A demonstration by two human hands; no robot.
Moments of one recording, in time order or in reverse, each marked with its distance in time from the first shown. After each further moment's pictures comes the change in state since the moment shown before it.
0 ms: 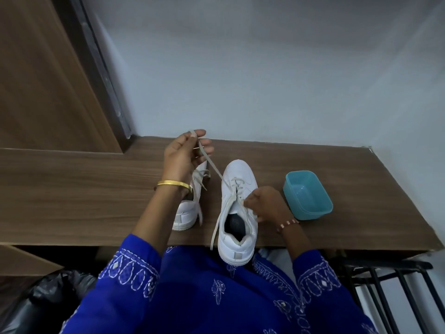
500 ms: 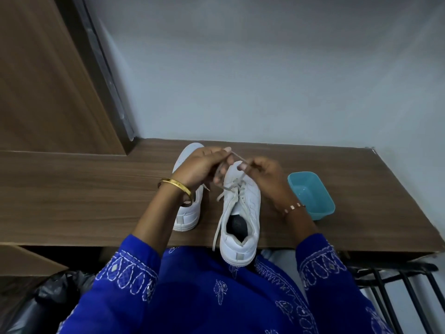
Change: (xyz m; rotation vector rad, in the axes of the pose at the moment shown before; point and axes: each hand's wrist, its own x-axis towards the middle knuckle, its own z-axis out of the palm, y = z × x) left_hand -0.016 0.012 0.014 0.375 -0.451 -0.154; right_hand 0.000 -0.034 -0.028 0.516 0.174 -0.334
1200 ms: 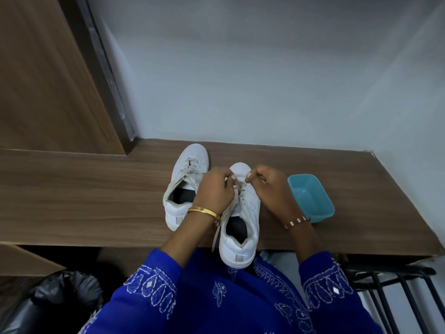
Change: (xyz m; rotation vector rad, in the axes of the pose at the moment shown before) left_hand 0.004 -0.052 0.029 0.790 0.377 0.170; right_hand -0.018 0.000 -0.001 -0.254 0.068 0.021
